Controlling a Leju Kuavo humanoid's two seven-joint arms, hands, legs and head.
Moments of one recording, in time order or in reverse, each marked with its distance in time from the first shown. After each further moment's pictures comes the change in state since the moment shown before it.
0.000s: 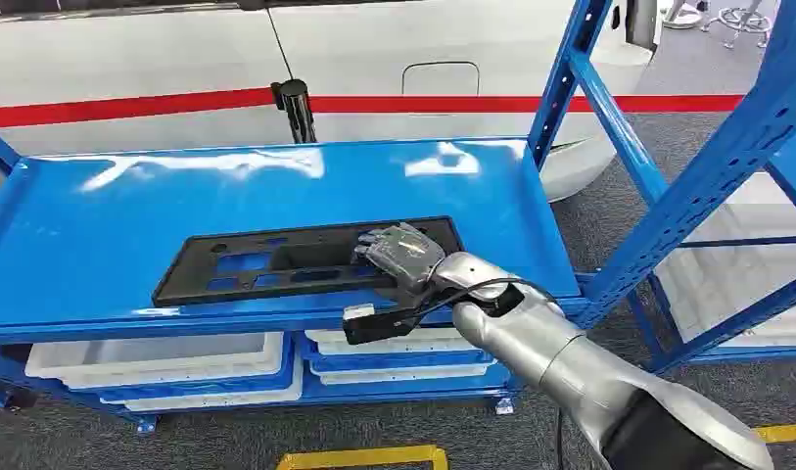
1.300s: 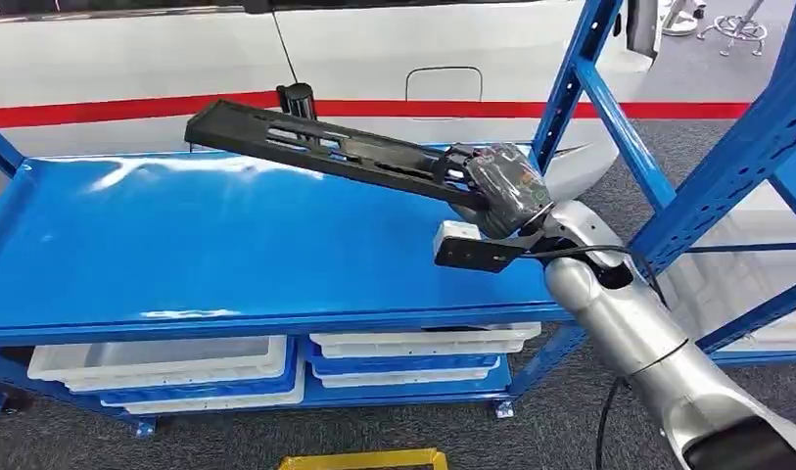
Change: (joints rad) left arm 0.005 0.000 0.043 -0.004 -0.083 -0.081 0.084; right arm 0.101 -0.248 -0.421 -0.425 -0.018 0.007 -0.016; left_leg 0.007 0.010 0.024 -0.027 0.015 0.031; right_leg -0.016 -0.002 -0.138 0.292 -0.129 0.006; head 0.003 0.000
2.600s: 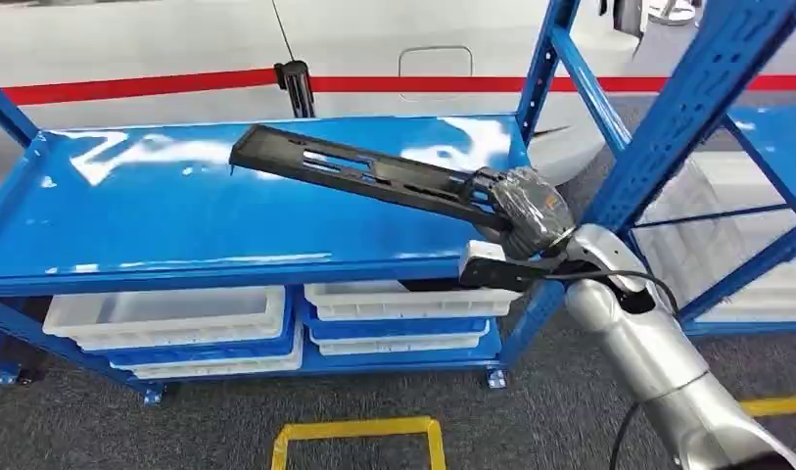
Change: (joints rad) left arm -0.007 0.002 -0.034 0.000 -0.048 0.006 0.020; right arm 0.116 -0.039 -0.114 -0.068 0.053 0.044 -0.031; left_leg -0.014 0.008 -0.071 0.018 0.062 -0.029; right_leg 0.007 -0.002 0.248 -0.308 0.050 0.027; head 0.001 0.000
